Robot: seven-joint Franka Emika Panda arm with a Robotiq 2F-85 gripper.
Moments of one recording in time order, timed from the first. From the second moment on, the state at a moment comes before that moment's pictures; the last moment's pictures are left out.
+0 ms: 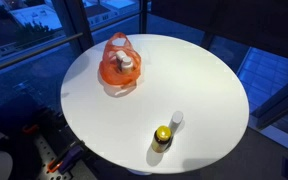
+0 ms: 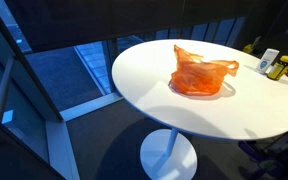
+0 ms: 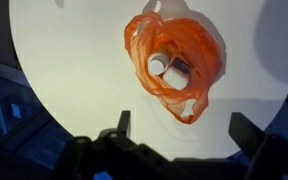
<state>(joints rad) 0.02 -0.36 0.24 -2.32 -0.23 2.14 0.13</state>
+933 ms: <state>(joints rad) 0.02 -0.23 0.22 -2.17 -0.26 2.03 0.23</state>
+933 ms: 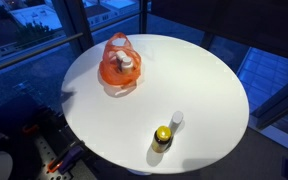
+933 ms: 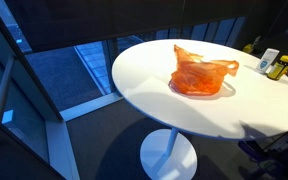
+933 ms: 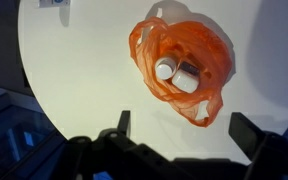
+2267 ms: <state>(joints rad) -0.10 0.13 -0.10 -1.98 -0.30 1.95 0.31</state>
